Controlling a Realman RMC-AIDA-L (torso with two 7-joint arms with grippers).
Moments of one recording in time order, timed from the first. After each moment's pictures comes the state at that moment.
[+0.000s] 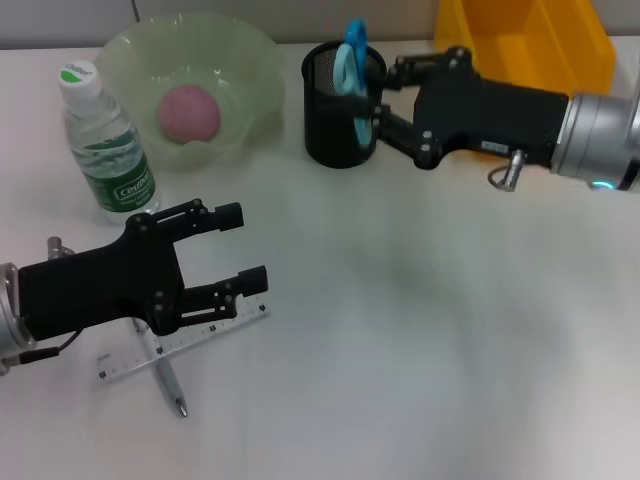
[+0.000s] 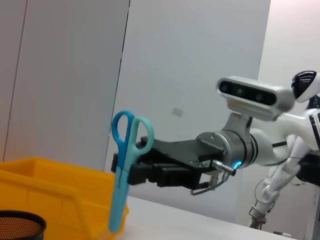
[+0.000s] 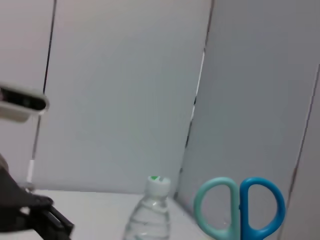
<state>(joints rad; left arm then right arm) -0.42 -2.06 0.64 0.47 1.87 1.80 -1.04 0.56 2.08 -1.15 -0.64 -1.40 -1.30 0.91</state>
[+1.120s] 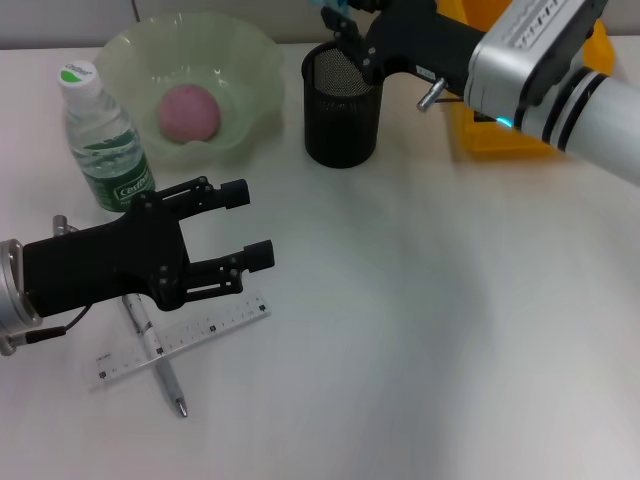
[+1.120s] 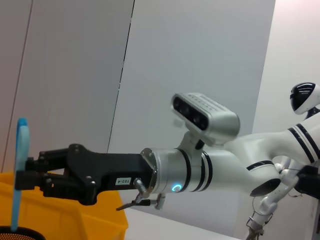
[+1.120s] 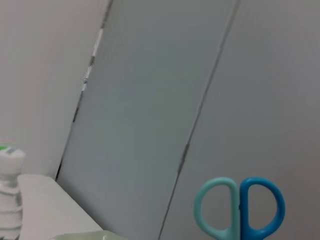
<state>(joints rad) -0.45 -2.06 0.63 0.48 1.86 1.80 -1.09 0.89 2.09 -1.15 -0.13 -0.94 -0.96 0.46</state>
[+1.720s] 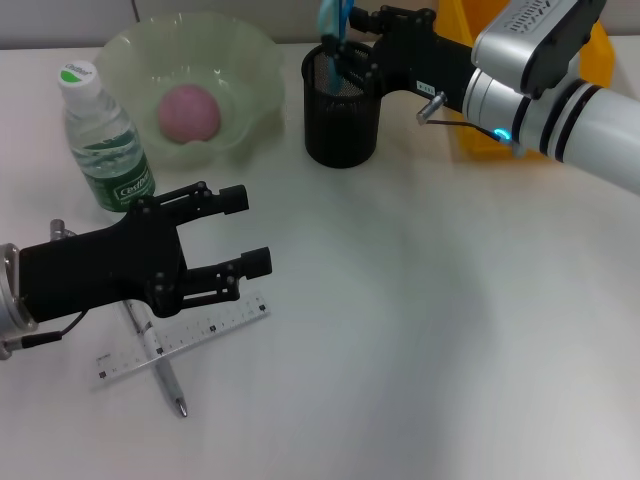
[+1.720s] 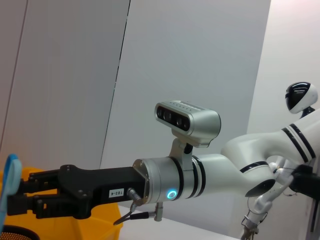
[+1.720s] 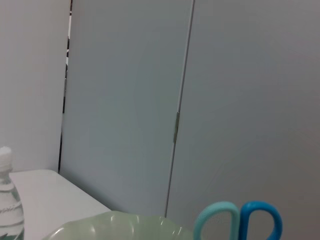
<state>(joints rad) -0.45 -2.06 0.63 0.48 1.86 1.82 -1.09 0.90 2.09 -1.18 -0.10 -0.94 -0.91 0.61</state>
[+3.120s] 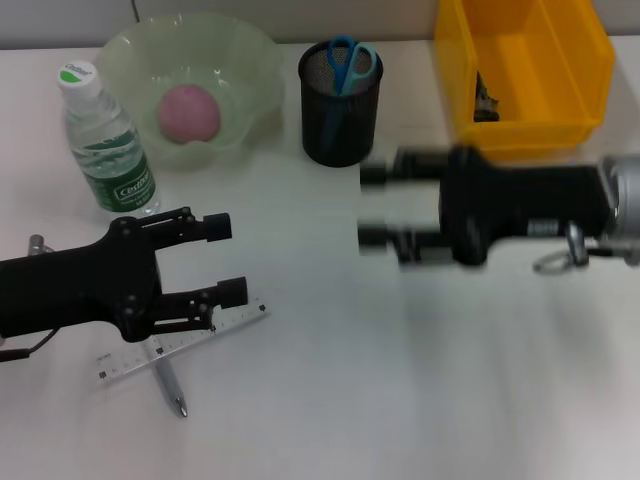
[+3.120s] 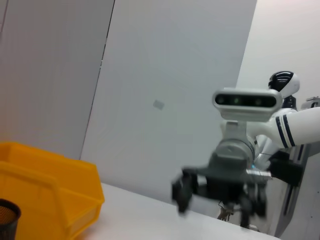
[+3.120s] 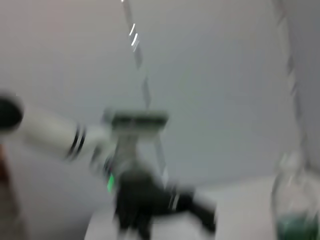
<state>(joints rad) -0.44 -2.01 0.66 0.49 1.90 1.87 -1.16 0.60 1.99 -1.14 -0.50 -1.58 -1.65 1.22</state>
